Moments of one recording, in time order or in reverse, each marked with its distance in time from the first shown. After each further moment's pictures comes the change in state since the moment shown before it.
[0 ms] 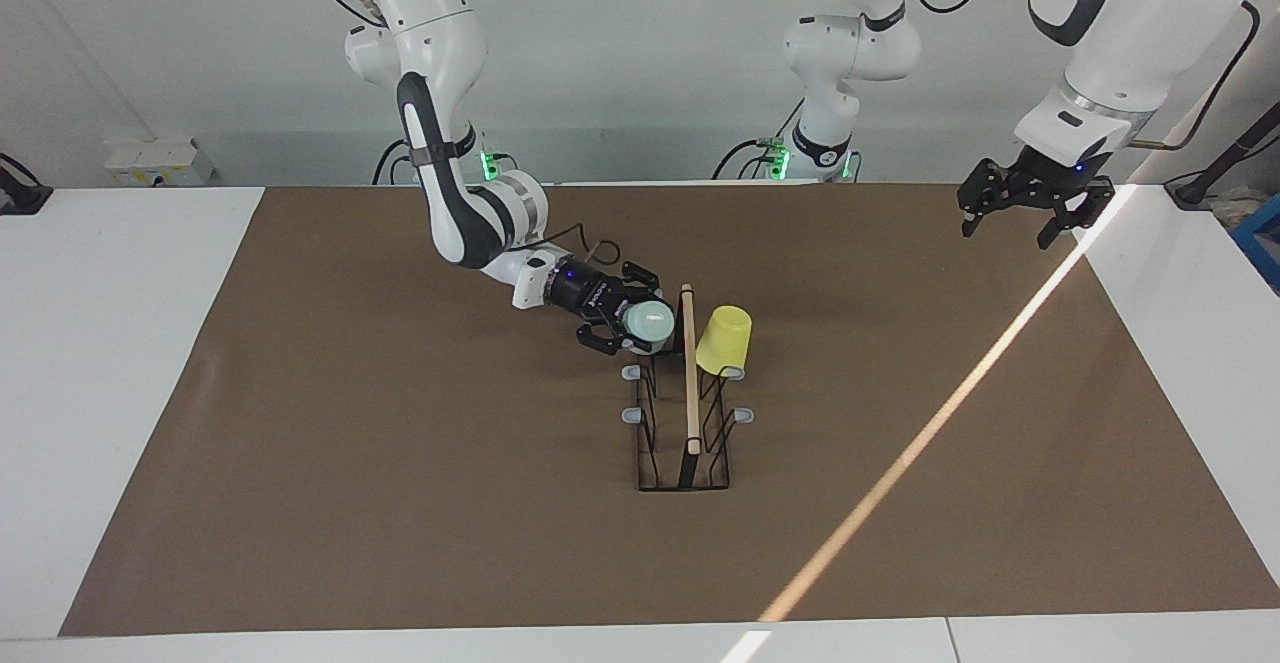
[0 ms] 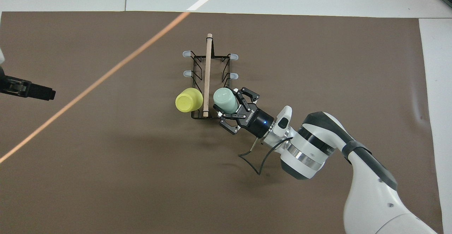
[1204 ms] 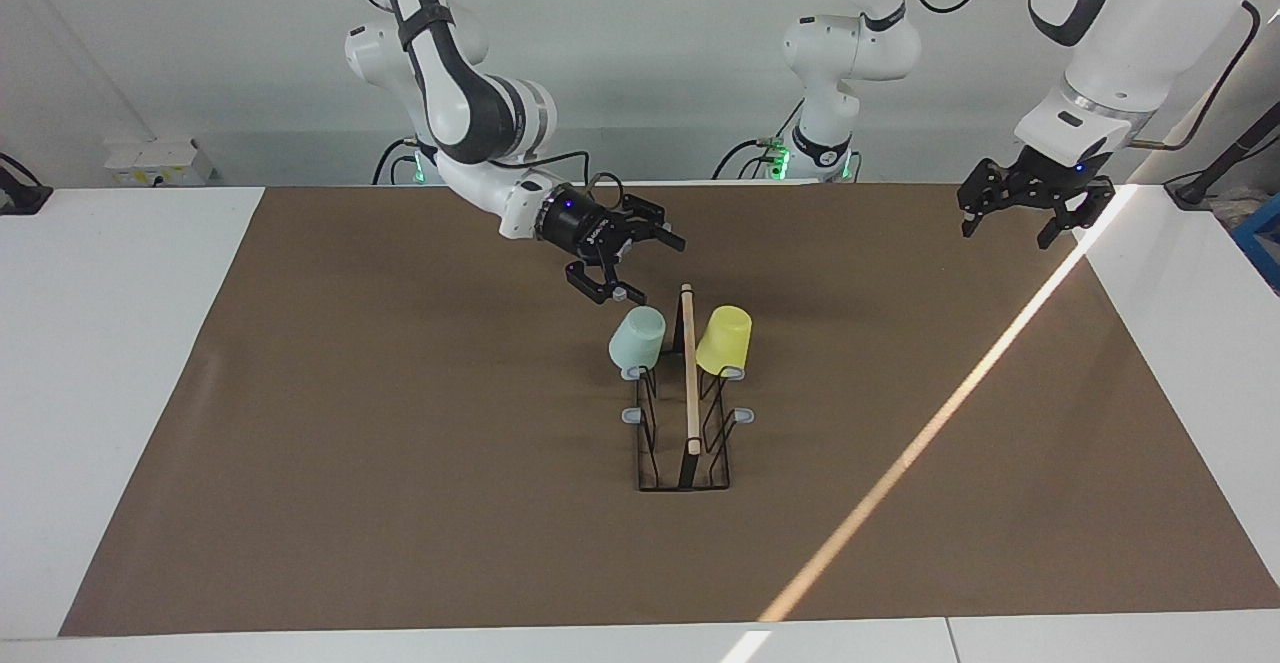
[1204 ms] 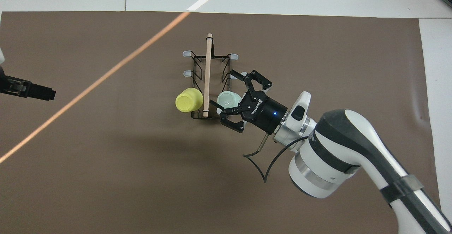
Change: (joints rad) left arm 0.000 0.000 0.000 0.000 0.000 -0.001 0.000; right arm 0.032 -0.281 0.006 0.112 -0.300 0.424 0.337
